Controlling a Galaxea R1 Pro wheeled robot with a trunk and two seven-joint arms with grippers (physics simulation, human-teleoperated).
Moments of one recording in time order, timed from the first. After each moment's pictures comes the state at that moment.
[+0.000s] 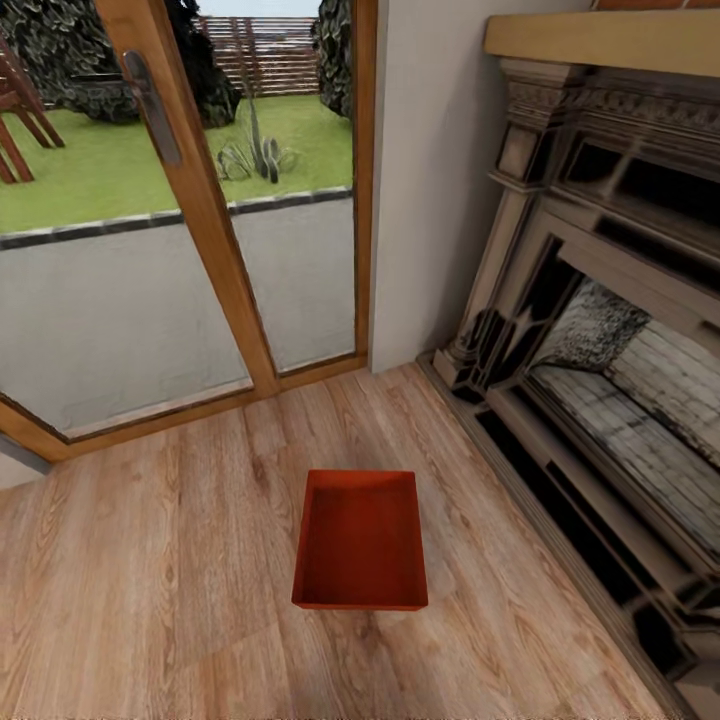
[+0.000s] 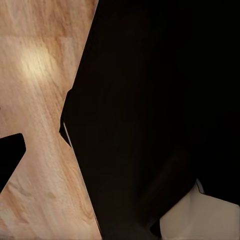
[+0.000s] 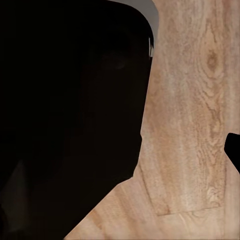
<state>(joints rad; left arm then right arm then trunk) -0.21 -0.03 -0.14 0.00 0.54 -0.09 0.06 -0.25 -0.03 0.61 0.03 -0.51 -0.12 0.02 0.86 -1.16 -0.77</state>
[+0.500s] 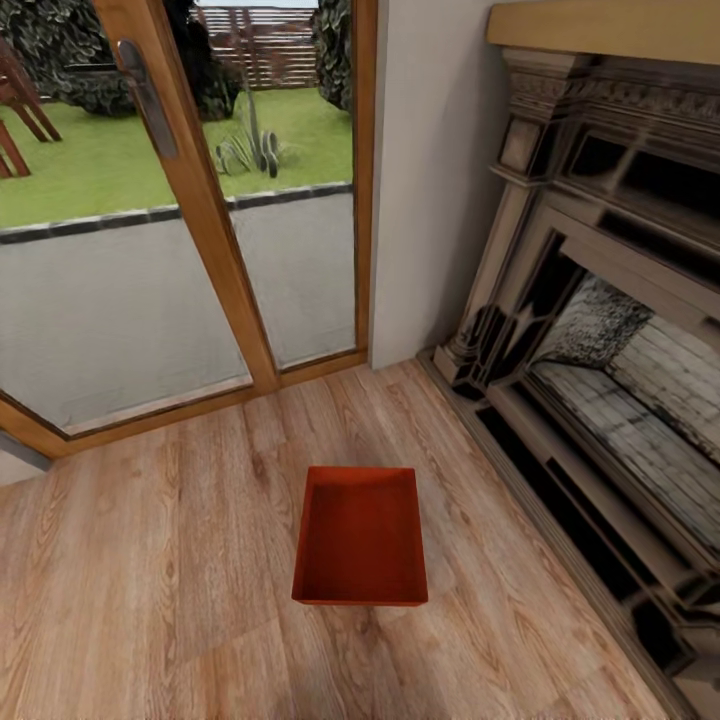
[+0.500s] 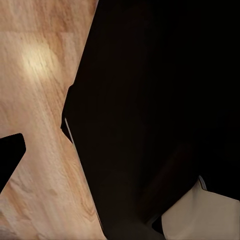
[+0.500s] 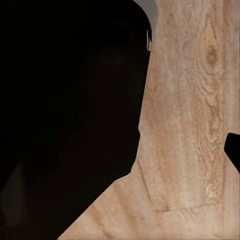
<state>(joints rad) -0.21 -0.03 -0.14 0.00 0.54 -0.09 0.06 -0.25 -0.03 0.61 0.03 -0.51 -0.12 0.03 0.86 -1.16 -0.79</state>
